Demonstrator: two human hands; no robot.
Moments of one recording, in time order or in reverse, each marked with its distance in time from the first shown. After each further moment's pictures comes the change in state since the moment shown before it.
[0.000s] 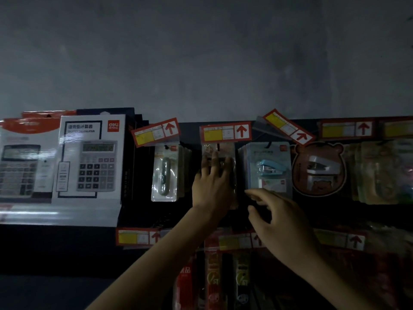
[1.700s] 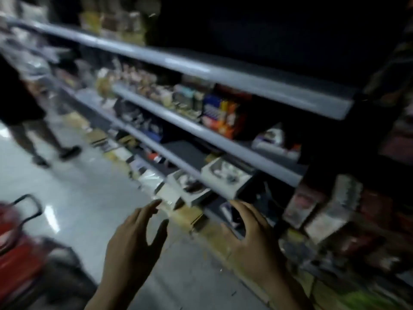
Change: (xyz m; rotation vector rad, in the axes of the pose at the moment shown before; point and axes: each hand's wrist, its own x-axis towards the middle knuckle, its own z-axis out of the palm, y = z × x) left_hand -0.703 -0.206 -0.151 0.029 -0.194 -0.941; right_hand -0.428 -0.274 0.245 0.409 -0.985 0.090
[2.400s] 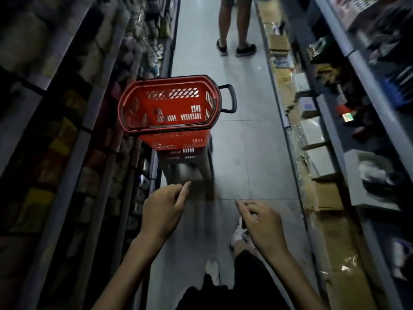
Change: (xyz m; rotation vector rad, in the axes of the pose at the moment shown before) left_hand -0.162 -0.379 -0.116 0.220 0.021 -0.899; right_hand -0.001 -0.221 0.395 0.127 -0.712 -0.225
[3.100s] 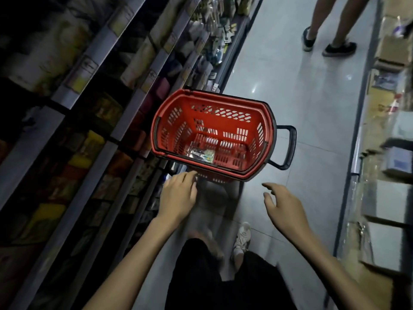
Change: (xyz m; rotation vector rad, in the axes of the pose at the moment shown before) left_hand 0.246 -0.056 0.060 0.275 0.008 -0.217; right_hand 0.363 -0.045 0.020 -0.328 -0.393 -0.233
